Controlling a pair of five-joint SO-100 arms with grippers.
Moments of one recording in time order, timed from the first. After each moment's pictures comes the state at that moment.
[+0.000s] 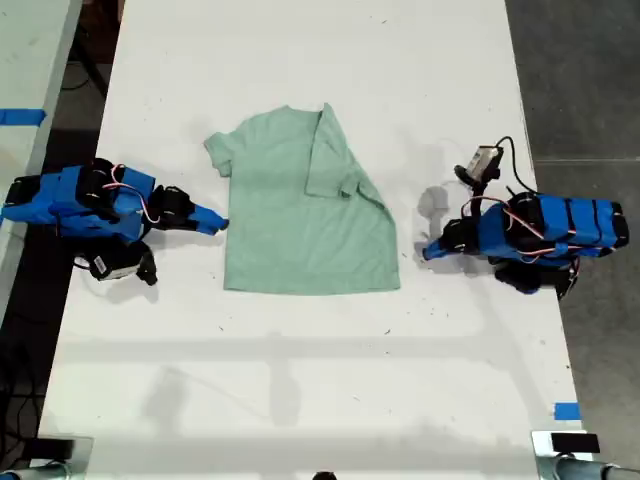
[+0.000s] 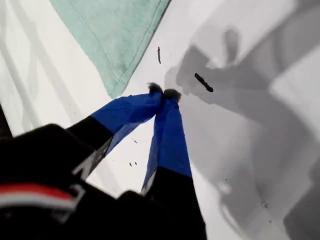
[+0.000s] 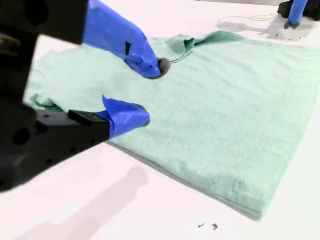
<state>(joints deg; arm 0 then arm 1) -6.9 206.1 183.9 60.7 -1.7 3.7 200.6 174.5 78.3 -4.9</state>
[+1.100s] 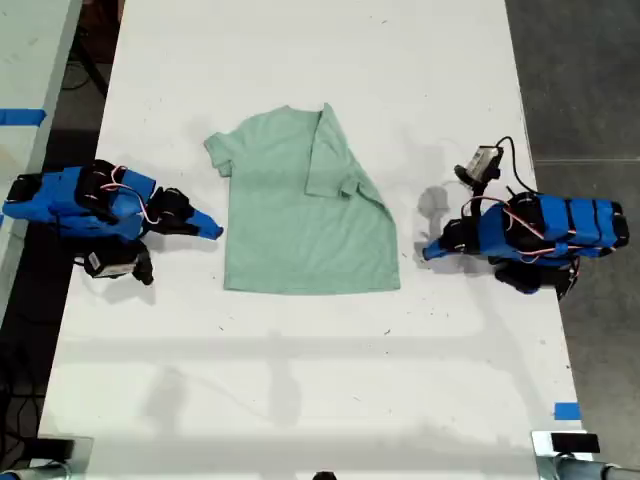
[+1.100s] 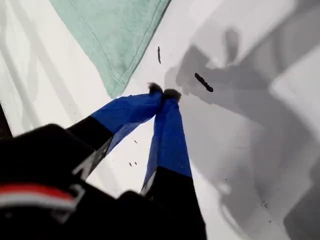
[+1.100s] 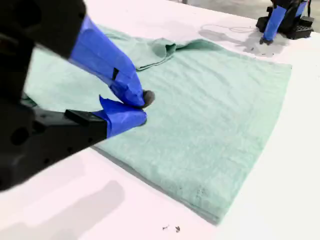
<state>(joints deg) -4.6 206.1 181.1 57.7 -8.0 3.7 200.6 174.6 78.3 -4.9</state>
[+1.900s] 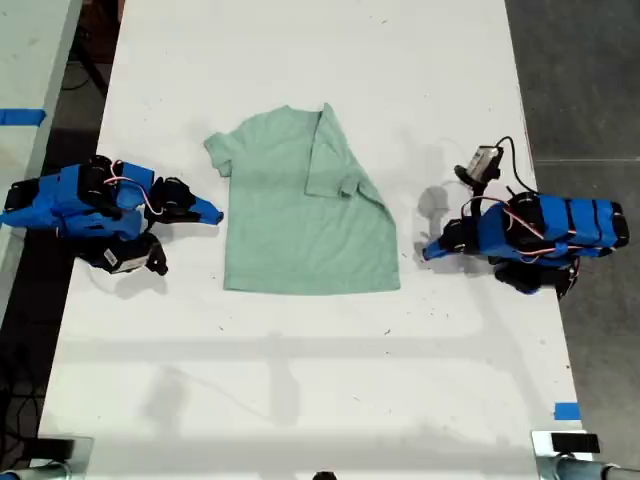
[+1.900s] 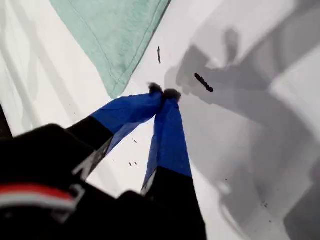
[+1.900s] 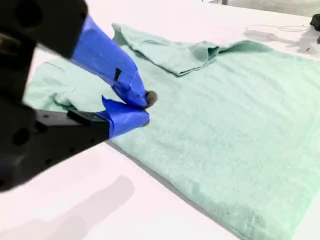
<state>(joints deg) -12.5 206.1 183.6 59.5 -3.6 3.7 200.6 174.6 78.3 -4.9</state>
